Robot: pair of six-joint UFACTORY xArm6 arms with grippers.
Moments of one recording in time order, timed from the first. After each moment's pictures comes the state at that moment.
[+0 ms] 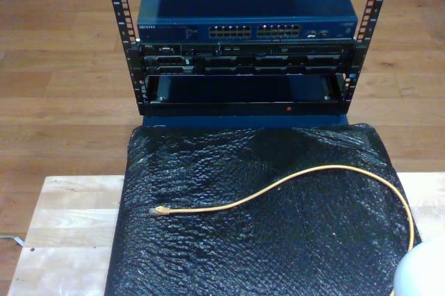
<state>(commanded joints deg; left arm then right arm) 80.5 -29.1 -6.0 6.1 61.2 -183.3 -90.5 -42.2 2.6 8.0 47.1 -190.2</state>
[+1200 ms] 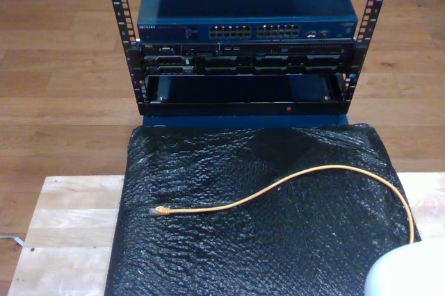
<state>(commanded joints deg) 79.7 -29.7 -12.6 6.4 71.5 -183.2 -90.6 -46.1 -4.8 7.4 59.8 -186.3</state>
